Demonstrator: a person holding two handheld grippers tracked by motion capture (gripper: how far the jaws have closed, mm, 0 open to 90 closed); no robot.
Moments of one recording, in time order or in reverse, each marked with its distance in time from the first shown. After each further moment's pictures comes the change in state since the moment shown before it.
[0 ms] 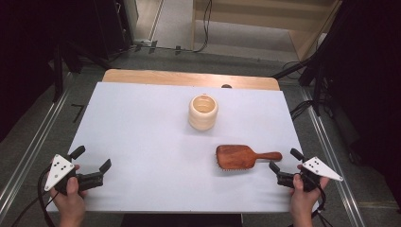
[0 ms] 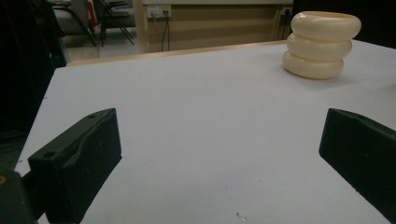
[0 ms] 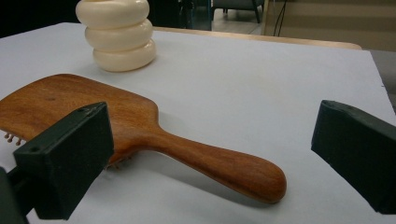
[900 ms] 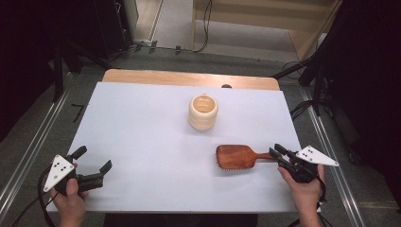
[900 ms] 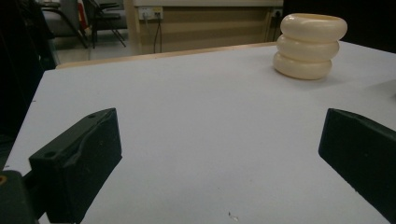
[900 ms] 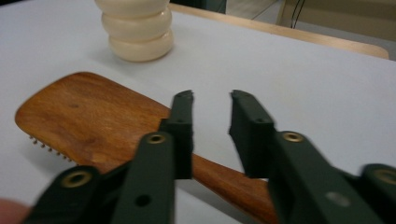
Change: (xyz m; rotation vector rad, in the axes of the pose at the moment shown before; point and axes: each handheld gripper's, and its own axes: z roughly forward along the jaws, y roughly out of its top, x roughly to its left) left arm 0.000 0.000 -0.001 -0.010 -0.034 0.000; right arm 0.012 0.042 0.010 0.142 0.041 -0.090
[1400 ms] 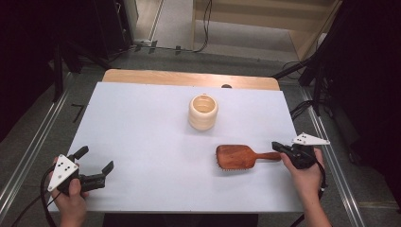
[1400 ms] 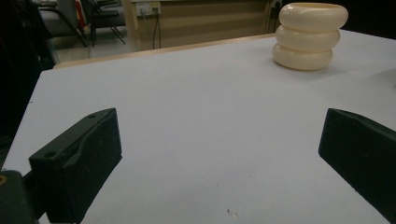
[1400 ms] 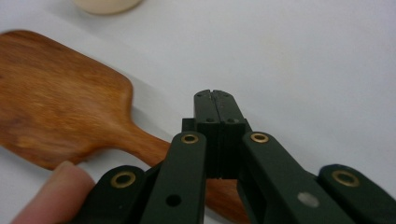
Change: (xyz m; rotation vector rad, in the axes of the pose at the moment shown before) left arm -0.003 0.000 0.003 0.022 -0.004 0.031; right arm -0.039 0.006 0.031 0.223 0.026 0.026
